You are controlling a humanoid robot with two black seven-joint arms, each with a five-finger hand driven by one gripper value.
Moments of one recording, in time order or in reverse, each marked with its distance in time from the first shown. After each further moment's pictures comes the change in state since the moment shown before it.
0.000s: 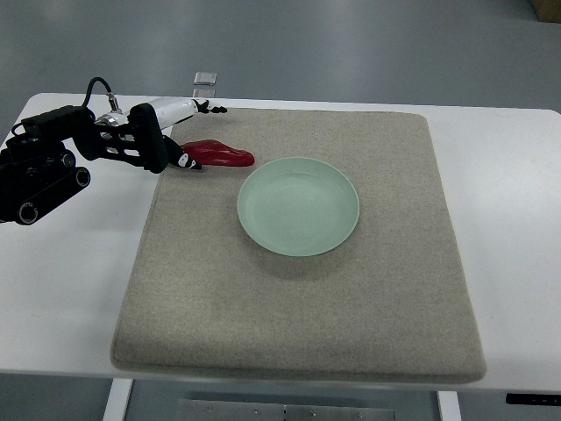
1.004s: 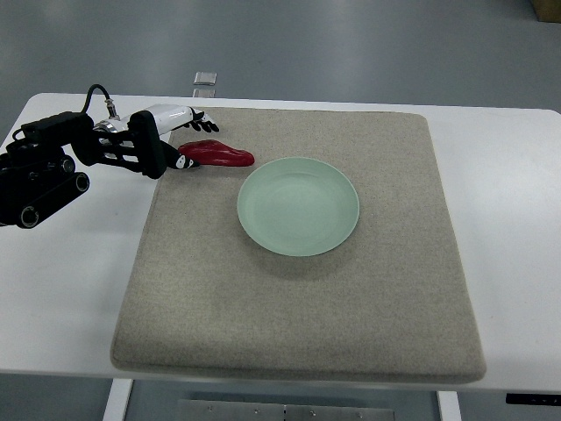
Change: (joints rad) left arm 0.003 -0.010 0.025 0.032 -0.003 0.009 0.004; right arm 0.000 0.000 0.000 0.000 0.000 0.000 0.000
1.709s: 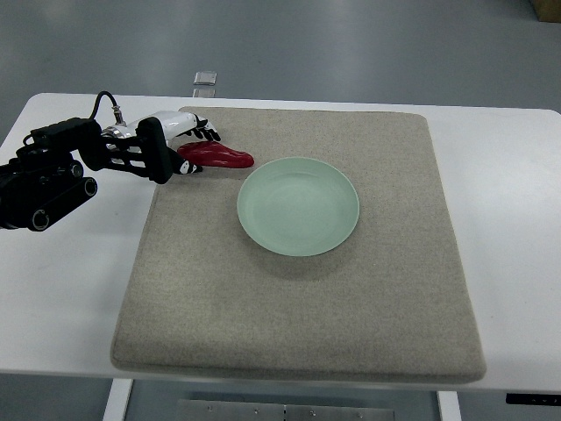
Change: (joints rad) left arm 0.000 -0.038 0.023 0.049 -0.003 0.006 0.001; right arm 0.000 0.000 0.000 0.000 0.000 0.000 0.000
